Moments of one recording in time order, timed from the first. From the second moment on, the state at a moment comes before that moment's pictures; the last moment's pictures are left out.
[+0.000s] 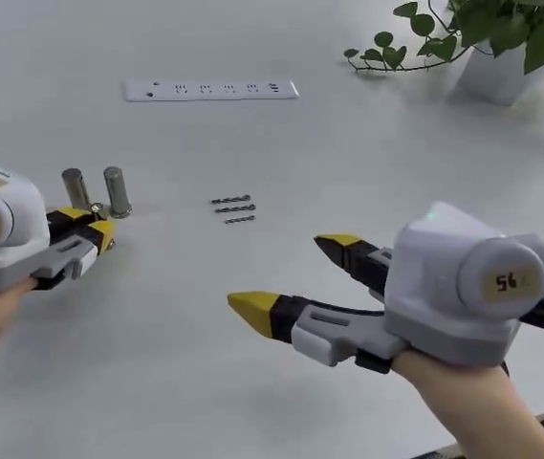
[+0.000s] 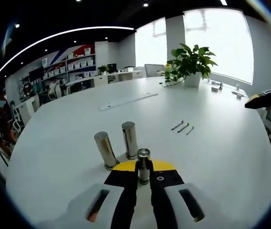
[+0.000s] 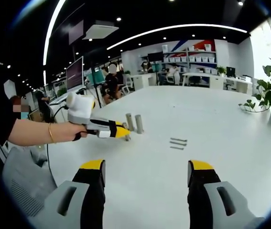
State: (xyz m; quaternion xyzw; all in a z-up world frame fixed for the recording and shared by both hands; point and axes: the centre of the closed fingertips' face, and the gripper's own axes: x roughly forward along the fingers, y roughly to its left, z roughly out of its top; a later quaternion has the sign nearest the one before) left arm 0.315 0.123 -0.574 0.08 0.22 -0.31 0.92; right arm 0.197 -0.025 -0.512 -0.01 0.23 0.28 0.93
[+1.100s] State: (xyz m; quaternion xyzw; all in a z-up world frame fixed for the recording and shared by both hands) left arm 0.273 0.094 -0.570 0.08 0.22 -0.35 0.91; right arm 0.191 -0.021 -0.514 -0.02 0.23 0.30 0.92
